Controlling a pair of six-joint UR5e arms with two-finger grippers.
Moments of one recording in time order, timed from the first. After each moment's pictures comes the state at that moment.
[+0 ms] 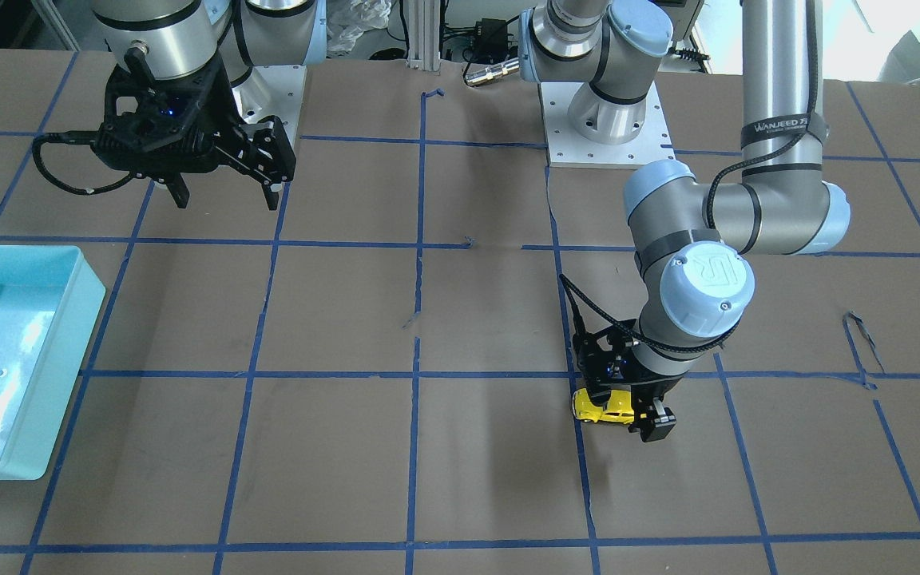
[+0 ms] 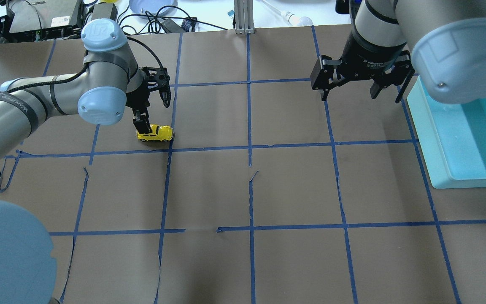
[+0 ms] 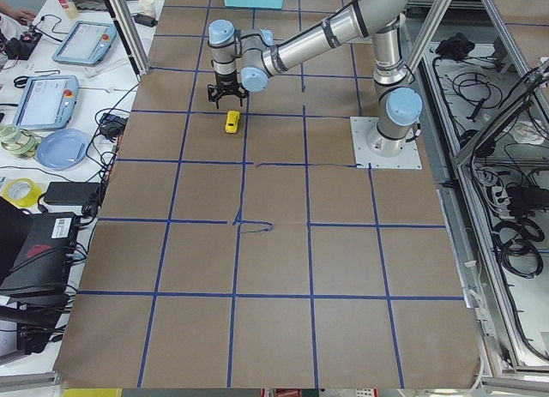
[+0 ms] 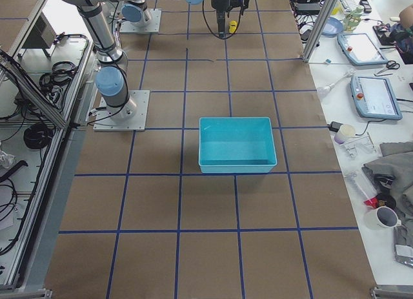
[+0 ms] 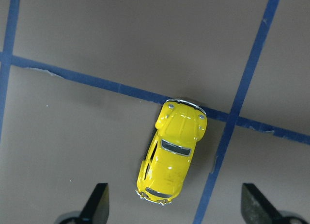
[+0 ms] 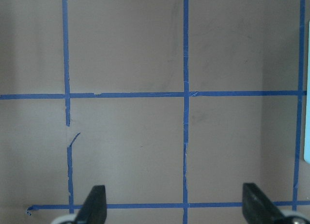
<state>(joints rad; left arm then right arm) -1.53 -2.01 -1.71 -0.97 1.64 1.47 1.67 -1.58 1.59 -1.66 -1.58 0.10</state>
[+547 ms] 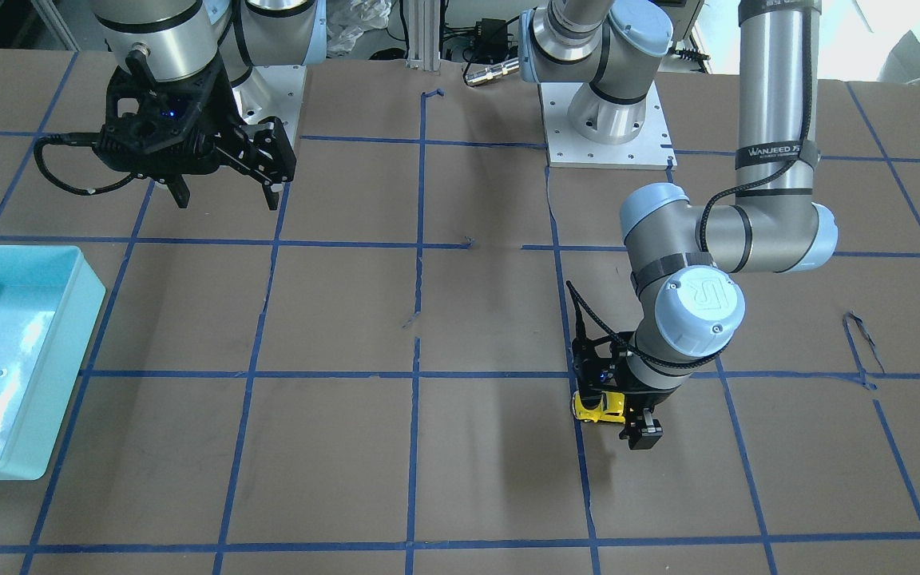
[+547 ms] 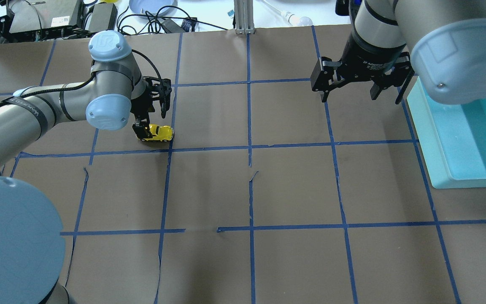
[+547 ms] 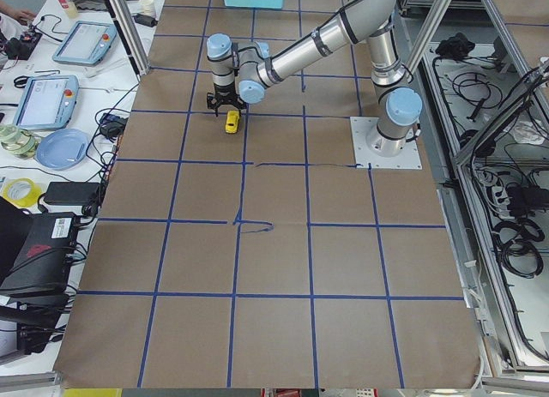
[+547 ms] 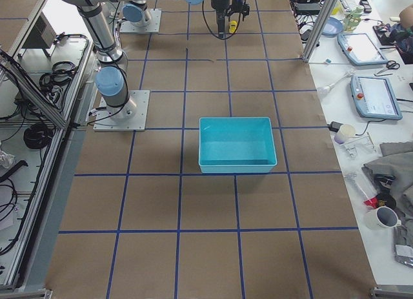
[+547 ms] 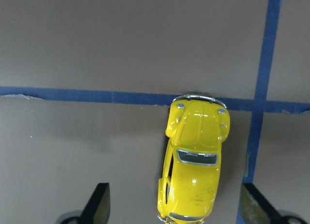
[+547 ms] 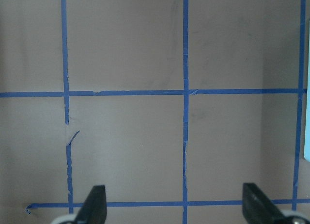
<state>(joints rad) -1.52 -2.05 -1.73 -0.94 1.64 1.59 1.67 -1.58 1.60 -1.66 -1.59 0.10</state>
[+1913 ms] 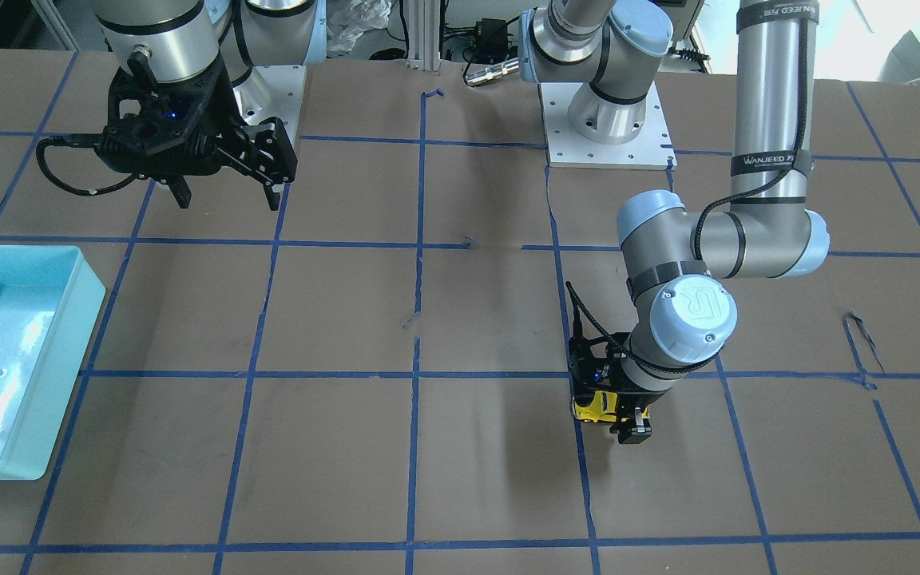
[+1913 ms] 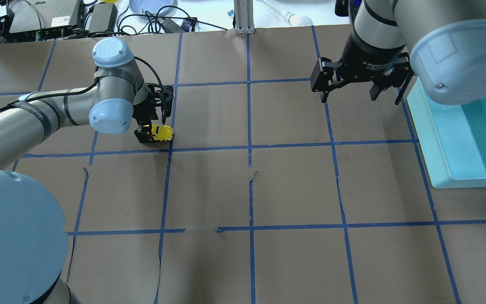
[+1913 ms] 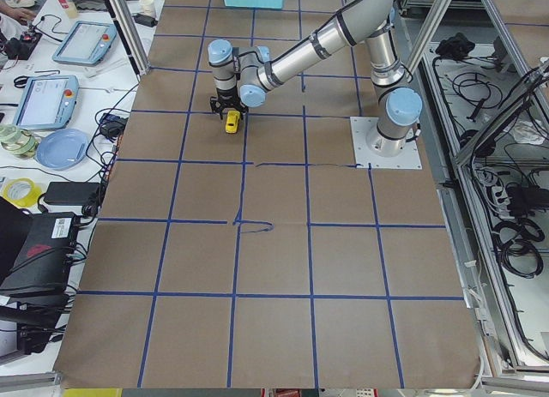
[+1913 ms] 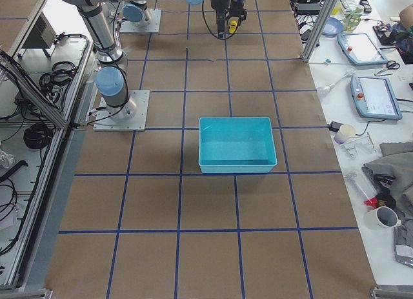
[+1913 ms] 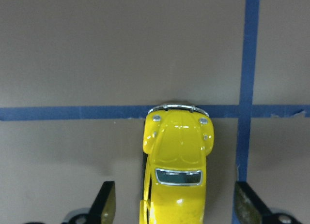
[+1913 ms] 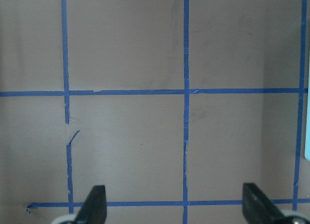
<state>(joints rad) -1.52 -2.07 -1.74 -0.94 1.62 1.62 1.67 -1.58 1.60 -1.66 -1.58 0.10</state>
